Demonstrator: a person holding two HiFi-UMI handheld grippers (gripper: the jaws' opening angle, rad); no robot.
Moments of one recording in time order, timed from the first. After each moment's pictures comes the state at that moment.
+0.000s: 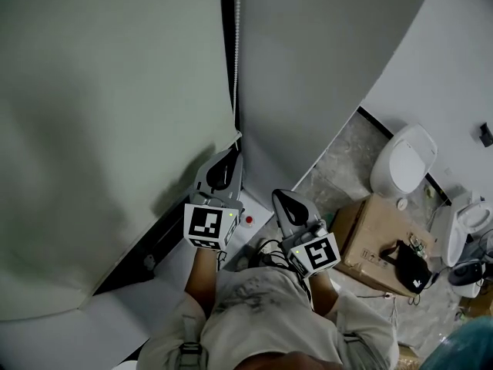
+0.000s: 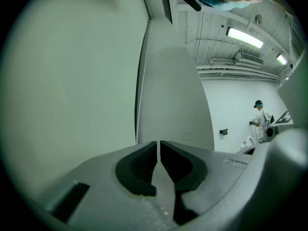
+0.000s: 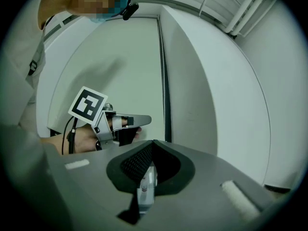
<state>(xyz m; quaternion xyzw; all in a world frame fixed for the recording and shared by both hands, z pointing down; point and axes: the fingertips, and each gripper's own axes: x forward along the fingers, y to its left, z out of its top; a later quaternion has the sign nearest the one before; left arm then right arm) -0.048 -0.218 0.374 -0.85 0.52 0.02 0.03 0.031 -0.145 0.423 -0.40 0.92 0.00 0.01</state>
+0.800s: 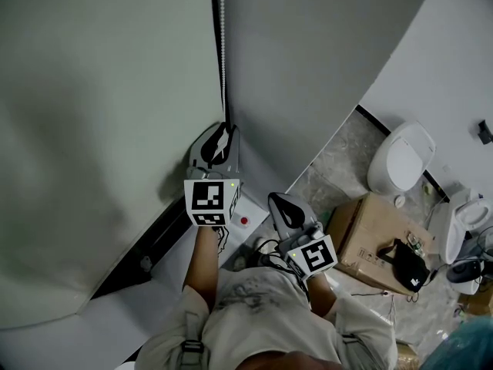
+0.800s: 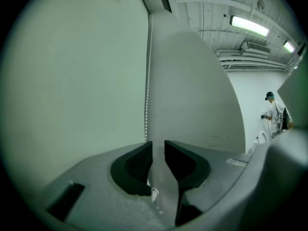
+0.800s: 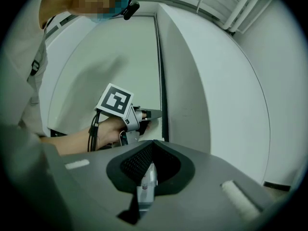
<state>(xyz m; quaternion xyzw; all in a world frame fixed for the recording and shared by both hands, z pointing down) -0.048 -0.280 0.361 -0.82 0.57 0.00 0.04 0.039 -0.151 0.428 -0.40 0.92 -0.01 0.01</state>
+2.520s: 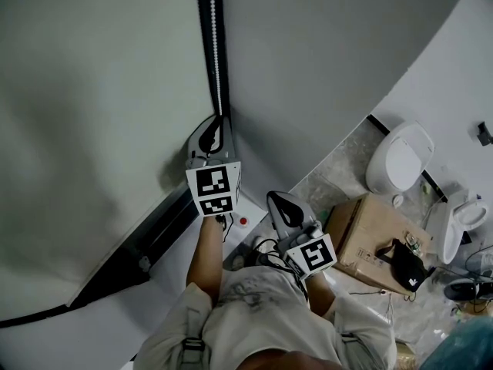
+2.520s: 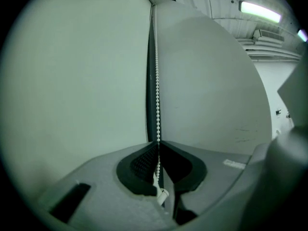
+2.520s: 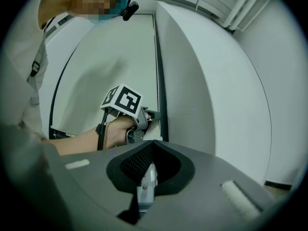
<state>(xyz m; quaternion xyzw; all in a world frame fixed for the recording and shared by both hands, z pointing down) -0.071 -0.312 0.364 -0.78 0.63 -0.02 0.02 0.033 -0.160 0.433 -0.40 0.92 -0.02 0.00</state>
